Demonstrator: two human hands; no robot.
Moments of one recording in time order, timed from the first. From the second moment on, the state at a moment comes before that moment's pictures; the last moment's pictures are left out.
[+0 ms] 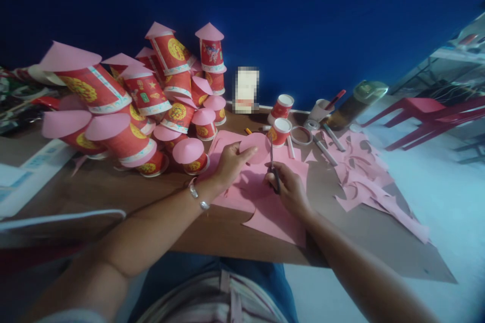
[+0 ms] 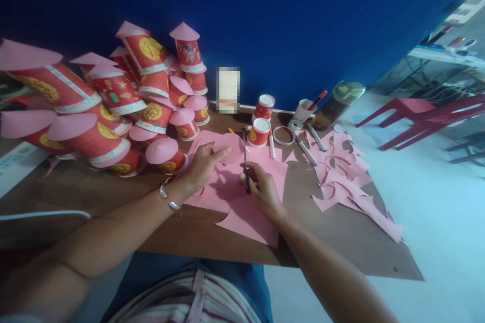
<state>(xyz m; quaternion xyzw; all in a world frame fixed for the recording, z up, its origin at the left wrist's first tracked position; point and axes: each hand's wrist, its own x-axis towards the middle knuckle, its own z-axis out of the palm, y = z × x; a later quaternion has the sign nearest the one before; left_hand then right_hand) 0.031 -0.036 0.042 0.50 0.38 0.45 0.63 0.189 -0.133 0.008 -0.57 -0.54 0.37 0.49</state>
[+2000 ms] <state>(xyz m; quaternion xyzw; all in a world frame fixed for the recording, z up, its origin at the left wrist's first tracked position) 0.028 -0.022 0.019 0.50 0.31 0.48 0.65 0.191 -0.134 0.009 -0.58 -0.53 0.38 0.49</state>
